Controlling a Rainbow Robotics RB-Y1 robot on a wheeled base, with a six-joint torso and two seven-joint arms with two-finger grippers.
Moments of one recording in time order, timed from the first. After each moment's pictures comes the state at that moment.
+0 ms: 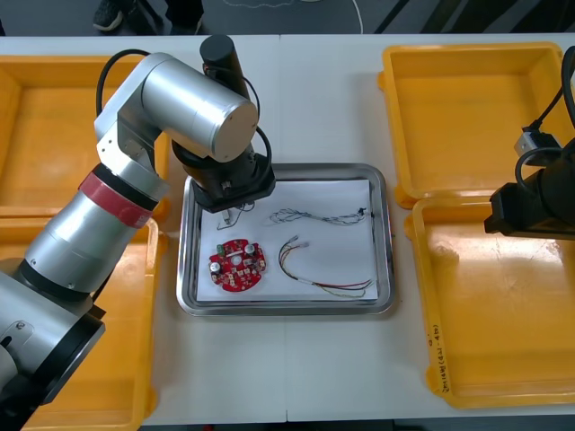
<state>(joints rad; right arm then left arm) -0.39 -0.70 -0.05 -2.02 -0.76 1.92 1.13 -0.83 0.29 -0.40 -1.48 0.52 1.70 -0.63</state>
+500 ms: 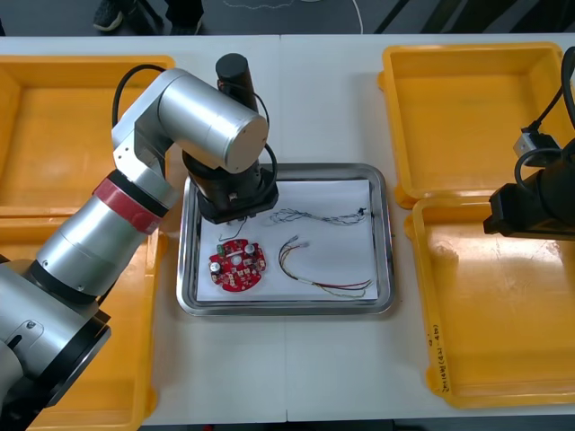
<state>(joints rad) -0.38 -0.70 -0.05 -2.02 -0.76 1.92 1.13 -0.83 0.28 -0.44 -1.42 0.52 1.69 -0.63</state>
